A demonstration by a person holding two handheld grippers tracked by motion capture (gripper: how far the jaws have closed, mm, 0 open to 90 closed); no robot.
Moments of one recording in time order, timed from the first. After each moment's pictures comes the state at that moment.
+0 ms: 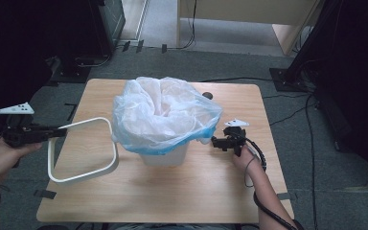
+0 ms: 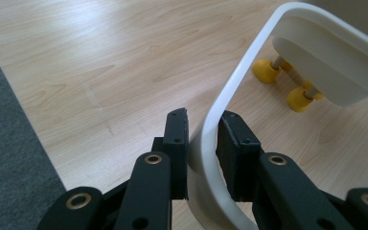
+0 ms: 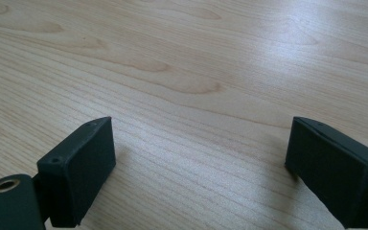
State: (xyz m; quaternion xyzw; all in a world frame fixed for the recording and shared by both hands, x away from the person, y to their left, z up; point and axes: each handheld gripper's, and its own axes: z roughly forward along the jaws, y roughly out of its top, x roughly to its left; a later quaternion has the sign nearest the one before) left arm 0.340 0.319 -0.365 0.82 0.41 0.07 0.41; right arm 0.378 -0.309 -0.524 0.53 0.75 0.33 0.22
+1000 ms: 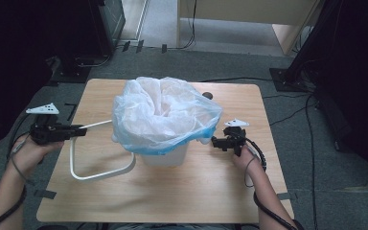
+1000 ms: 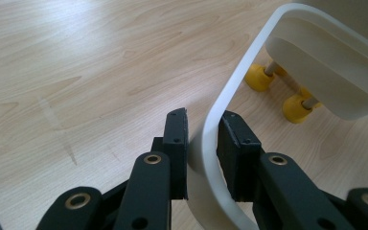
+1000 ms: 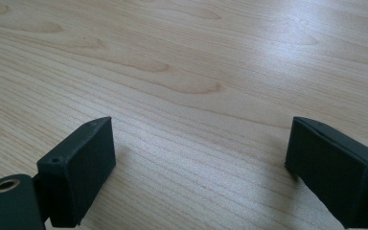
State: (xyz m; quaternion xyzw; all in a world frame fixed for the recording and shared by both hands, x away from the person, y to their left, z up) left arm 0.359 0.276 -0.391 0.82 0.39 0.06 0.41; right arm 0.378 -0.309 -0.524 0.53 0.75 0.33 0.22
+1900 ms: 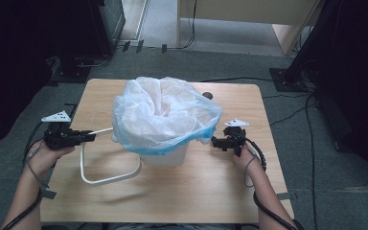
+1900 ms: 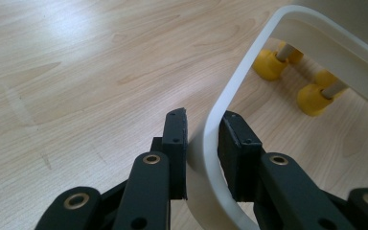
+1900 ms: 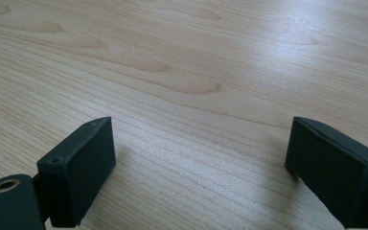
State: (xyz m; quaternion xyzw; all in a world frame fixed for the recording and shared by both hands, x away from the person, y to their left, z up) left arm 0.365 0.267 -0.432 0.82 0.39 0.05 0.42; right arm 0.378 -0.309 -0.524 0.53 0.75 0.33 0.22
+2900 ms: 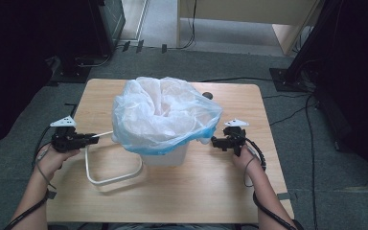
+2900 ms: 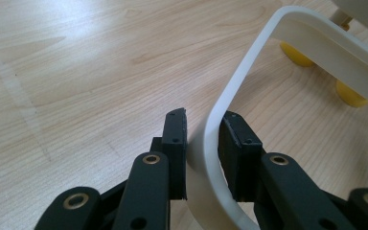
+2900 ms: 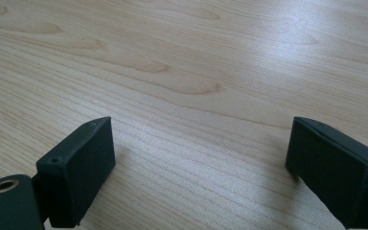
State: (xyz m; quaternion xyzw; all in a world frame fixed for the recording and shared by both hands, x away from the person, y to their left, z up) left arm 0.375 0.269 -0.473 0.82 0.40 0.06 0.41; right arm 0.378 -0.308 -0.524 0.53 0.75 0.33 0.22
